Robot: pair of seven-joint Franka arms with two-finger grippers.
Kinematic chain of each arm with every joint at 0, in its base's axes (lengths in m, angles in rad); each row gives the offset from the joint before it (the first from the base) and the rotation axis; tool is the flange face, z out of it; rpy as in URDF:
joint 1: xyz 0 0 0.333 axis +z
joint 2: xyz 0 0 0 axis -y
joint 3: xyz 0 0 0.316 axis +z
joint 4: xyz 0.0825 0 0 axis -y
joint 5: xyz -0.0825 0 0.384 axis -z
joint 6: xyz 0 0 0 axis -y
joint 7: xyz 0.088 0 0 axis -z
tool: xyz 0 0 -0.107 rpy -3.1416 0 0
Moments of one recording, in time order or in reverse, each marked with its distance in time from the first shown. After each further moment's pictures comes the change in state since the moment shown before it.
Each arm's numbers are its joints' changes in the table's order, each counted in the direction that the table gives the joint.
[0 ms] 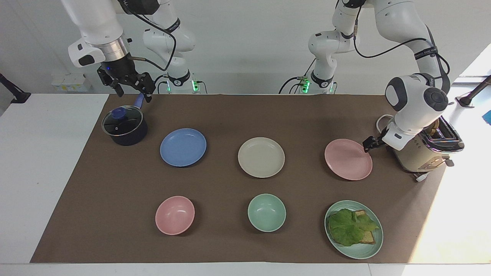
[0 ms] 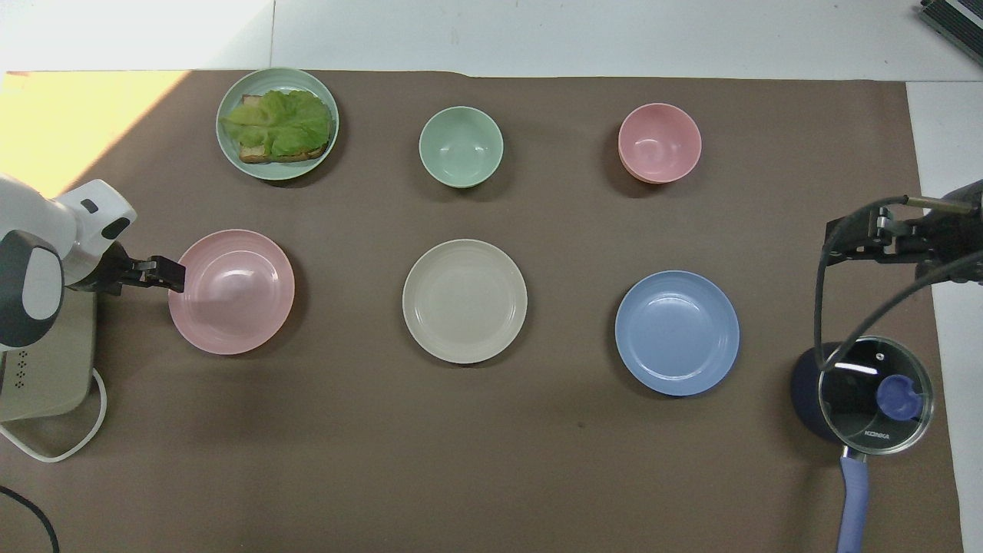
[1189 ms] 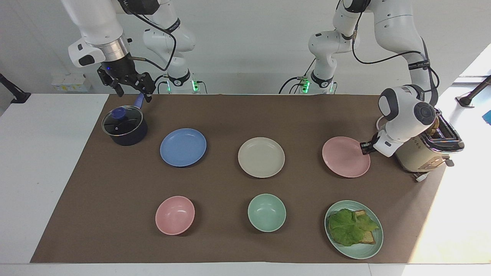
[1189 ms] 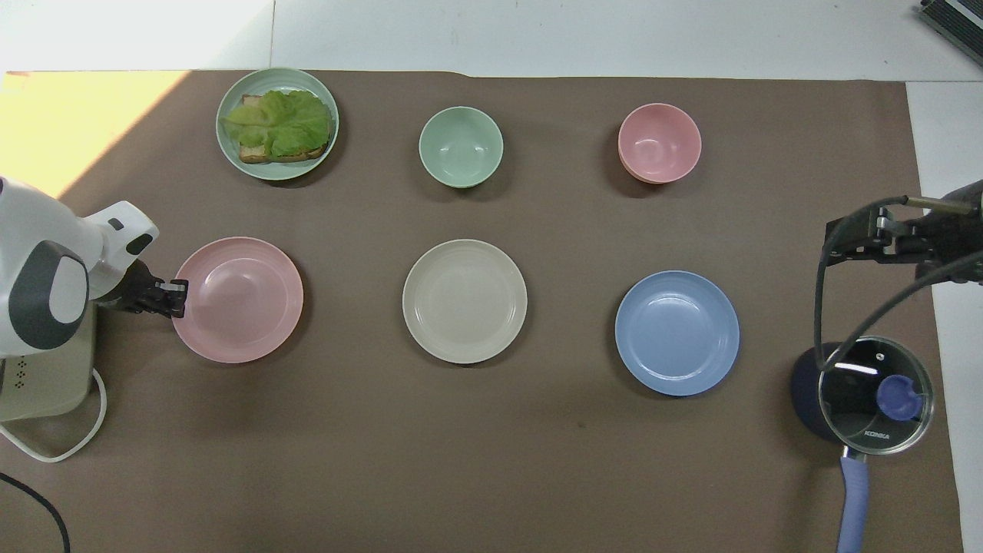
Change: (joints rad) left arm 0.006 -0.018 -0.009 -0.011 0.059 -0.088 -0.012; right arm 0.000 0.000 0.000 0.000 0.000 -0.001 0.000
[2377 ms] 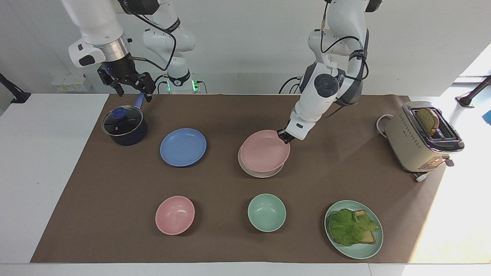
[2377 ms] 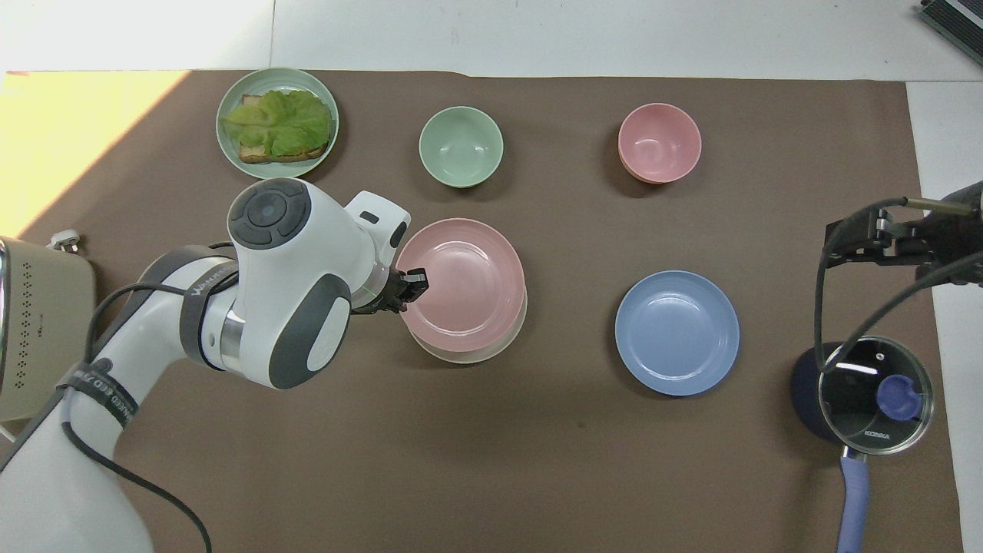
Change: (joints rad) left arm -0.441 0.005 -0.137 0.076 0.148 0.124 -0.669; right arm 0.000 0.000 0.000 -0.001 0.000 -0.008 0.000
